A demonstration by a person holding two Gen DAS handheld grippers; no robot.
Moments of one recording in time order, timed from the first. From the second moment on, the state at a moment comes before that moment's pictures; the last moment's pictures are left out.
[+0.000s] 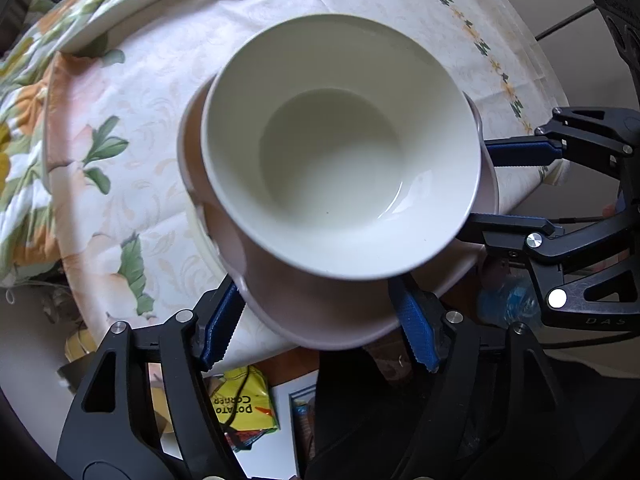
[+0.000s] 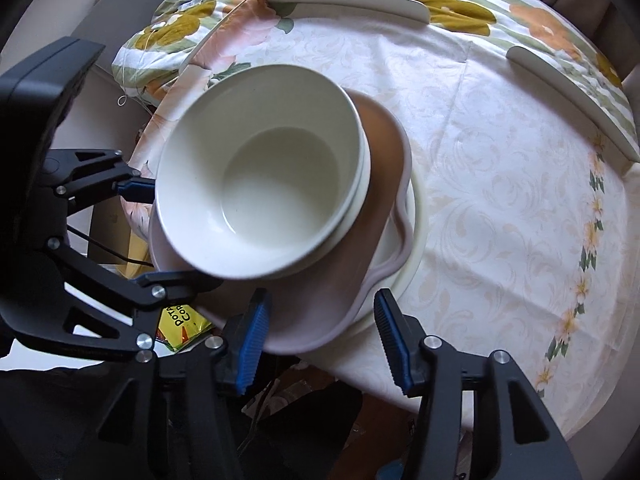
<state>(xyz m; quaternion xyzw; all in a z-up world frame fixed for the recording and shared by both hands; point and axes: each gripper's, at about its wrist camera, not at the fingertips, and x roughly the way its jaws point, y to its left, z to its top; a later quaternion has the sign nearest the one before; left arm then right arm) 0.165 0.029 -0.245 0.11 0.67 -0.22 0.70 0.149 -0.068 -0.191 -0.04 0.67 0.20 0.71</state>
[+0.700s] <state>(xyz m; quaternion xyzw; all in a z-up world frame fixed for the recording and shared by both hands) -0.015 0.032 -0.032 0.02 0.40 -0.10 0.91 -0.012 -0.137 0.000 -0.01 0.45 0.12 0.89</state>
